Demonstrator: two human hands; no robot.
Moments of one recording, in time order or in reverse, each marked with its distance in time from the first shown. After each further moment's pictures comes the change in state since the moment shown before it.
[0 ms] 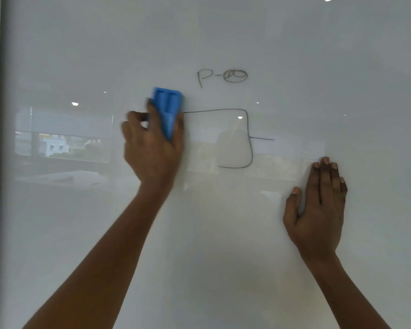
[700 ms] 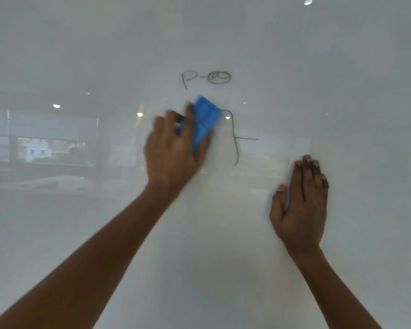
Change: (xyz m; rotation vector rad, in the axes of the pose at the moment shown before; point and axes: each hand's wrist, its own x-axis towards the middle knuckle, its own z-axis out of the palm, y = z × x) left_hand -0.015 0.033 -0.001 -0.072 0.000 0.459; right_hand 0.001 -0.002 -0.003 -0.029 -0.005 0.016
